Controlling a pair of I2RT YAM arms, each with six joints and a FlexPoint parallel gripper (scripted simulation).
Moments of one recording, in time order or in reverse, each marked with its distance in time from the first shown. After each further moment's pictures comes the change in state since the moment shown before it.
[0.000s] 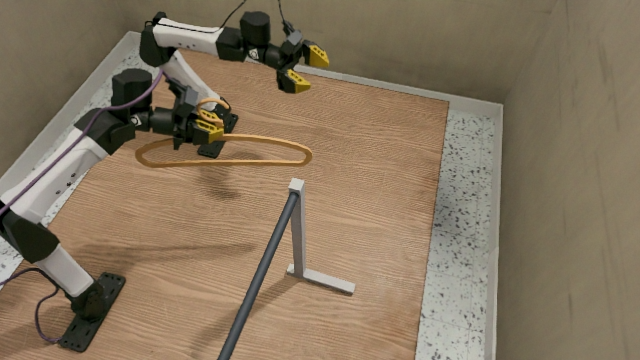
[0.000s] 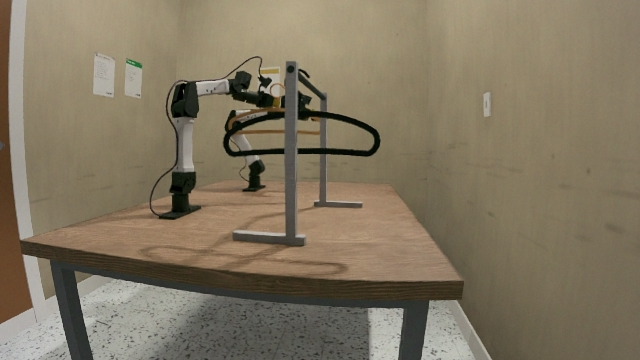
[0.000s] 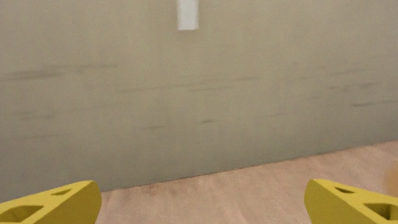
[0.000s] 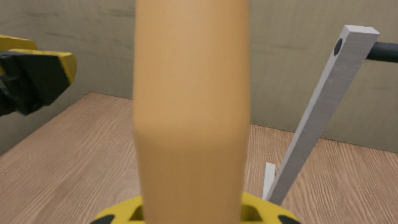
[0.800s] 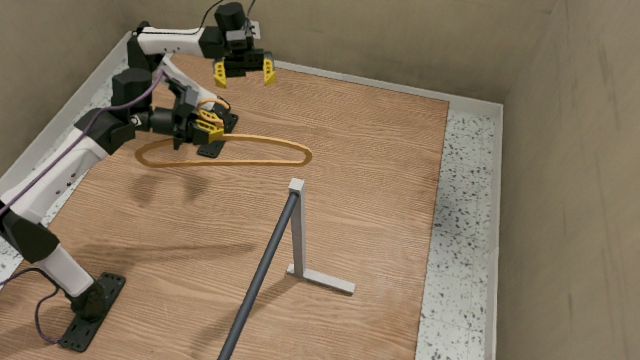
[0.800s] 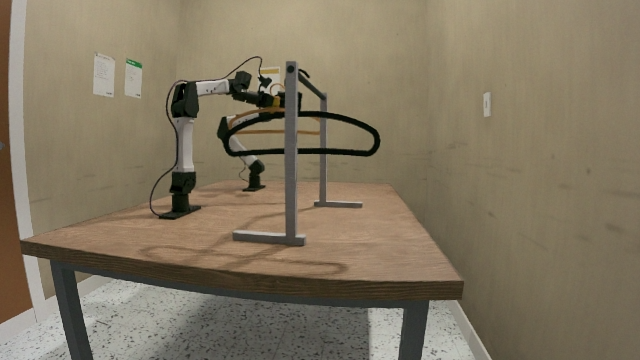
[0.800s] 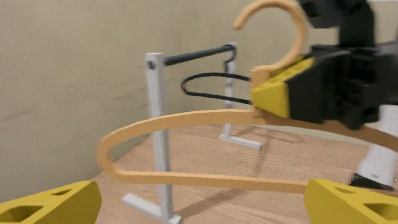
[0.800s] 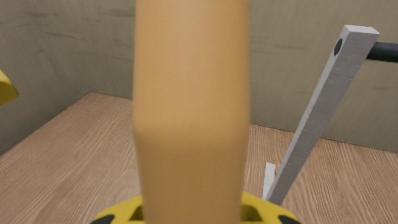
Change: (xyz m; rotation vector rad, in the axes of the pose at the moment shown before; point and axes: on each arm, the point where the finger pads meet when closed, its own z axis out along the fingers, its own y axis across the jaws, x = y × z) left arm -0.016 -0.138 -0.120 0.928 -0.063 -0.015; right arm 0.000 0.000 0.000 0.000 0.000 0.000
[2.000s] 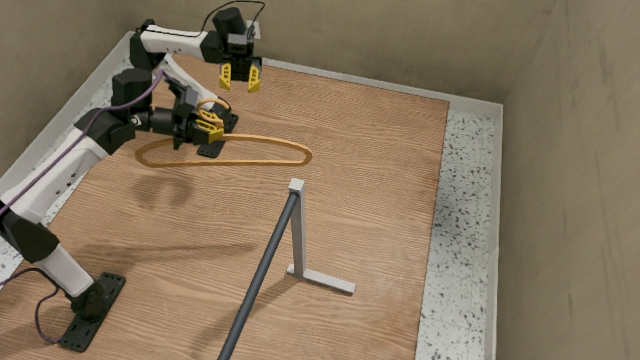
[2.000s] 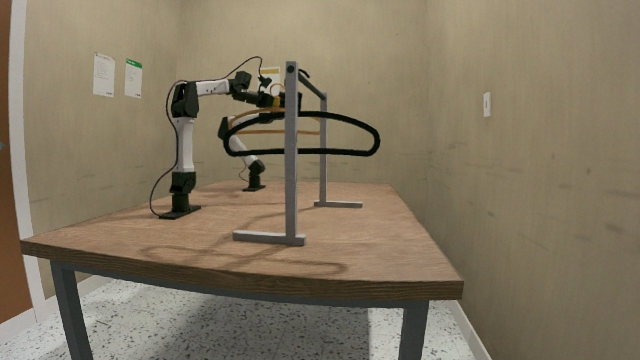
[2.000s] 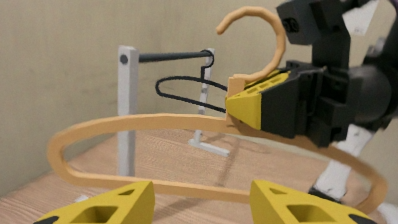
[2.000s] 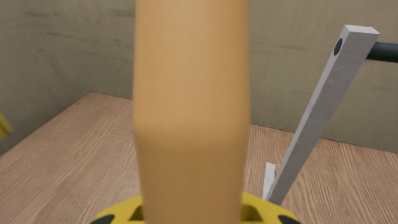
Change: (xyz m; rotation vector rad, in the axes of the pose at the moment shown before) left arm 0.003 -0.014 0.013 0.075 -0.018 -0.164; right arm 0.000 0.000 0.000 0.000 0.000 0.000
